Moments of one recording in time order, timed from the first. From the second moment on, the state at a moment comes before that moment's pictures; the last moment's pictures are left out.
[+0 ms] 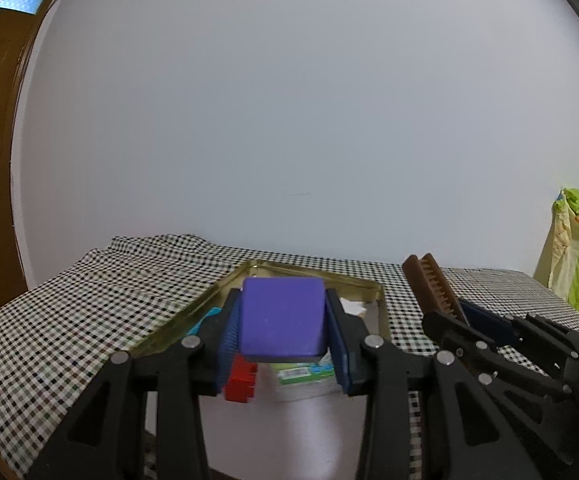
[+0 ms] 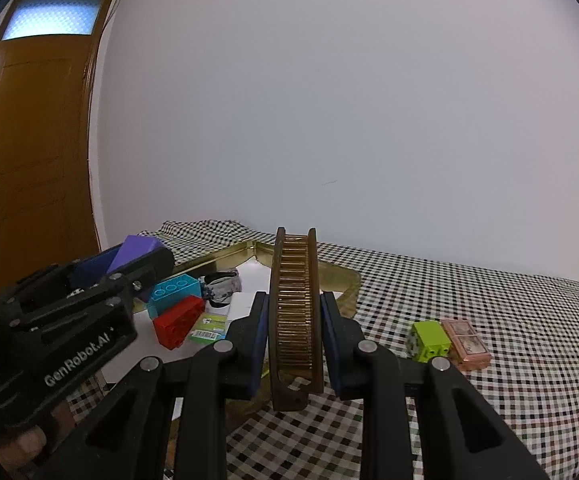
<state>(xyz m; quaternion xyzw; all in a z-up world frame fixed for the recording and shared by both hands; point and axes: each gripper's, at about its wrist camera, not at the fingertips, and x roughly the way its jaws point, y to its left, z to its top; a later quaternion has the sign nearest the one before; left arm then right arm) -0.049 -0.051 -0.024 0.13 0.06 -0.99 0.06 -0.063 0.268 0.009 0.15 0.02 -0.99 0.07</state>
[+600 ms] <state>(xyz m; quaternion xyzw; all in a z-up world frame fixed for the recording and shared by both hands) -0.104 -0.104 -0.016 0.28 0.10 -0.96 0.03 -0.127 0.286 0.020 0.25 -0.02 -0.96 0.14</state>
